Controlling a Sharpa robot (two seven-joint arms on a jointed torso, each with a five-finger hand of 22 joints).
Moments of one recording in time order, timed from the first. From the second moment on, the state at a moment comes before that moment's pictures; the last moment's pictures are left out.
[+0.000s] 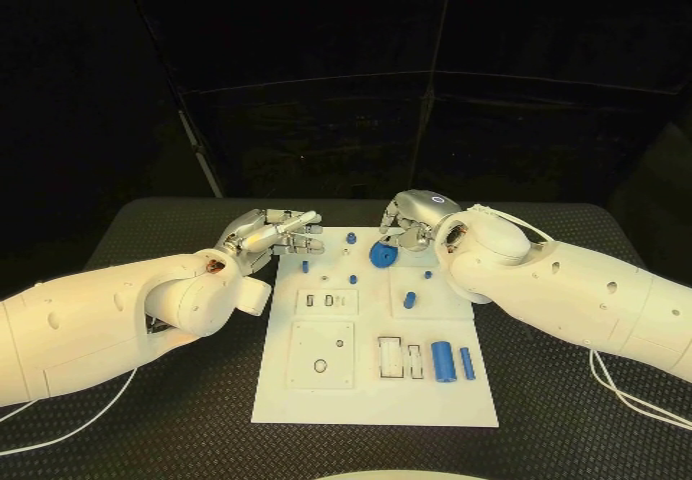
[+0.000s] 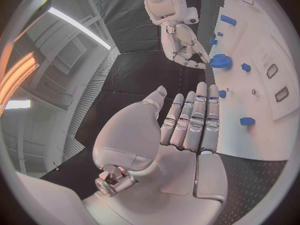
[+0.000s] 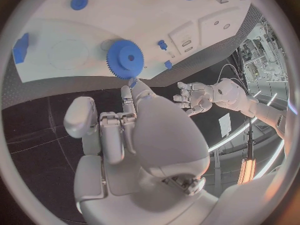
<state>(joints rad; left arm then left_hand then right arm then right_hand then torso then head) 1.21 -0.92 -0.11 1.58 0.01 -0.26 0.35 1.27 0.11 0.10 0.06 0.12 0.85 0.22 0.12 0.07 0.90 0.20 0.14 0.06 1.02 0.15 0.20 0.10 0.17 0.80 0.26 0.33 0.12 1.12 -0.58 0.14 1.39 -1.69 -0.25 -0.32 1.49 -0.01 0.09 0.14 0.22 1.00 0.13 0.26 0.09 1.47 0.05 1.53 1.31 1.47 -0.02 1.56 1.31 0.12 1.32 0.09 1.34 1.03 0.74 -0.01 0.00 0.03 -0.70</state>
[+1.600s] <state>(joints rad) 1.21 -0.91 -0.11 1.57 0.01 -0.26 0.35 1.27 0.11 0.10 0.06 0.12 0.85 0.22 0.12 0.07 0.90 0.20 0.14 0.06 1.02 0.15 0.20 0.10 0.17 0.81 0.26 0.33 0.11 1.12 -0.55 0.09 1.36 -1.67 -0.22 -0.32 1.35 -0.11 0.05 0.20 0.21 0.89 0.17 0.16 0.07 1.47 0.08 1.50 1.31 1.47 0.00 1.56 1.31 0.12 1.31 0.11 1.34 1.02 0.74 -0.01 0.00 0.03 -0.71</state>
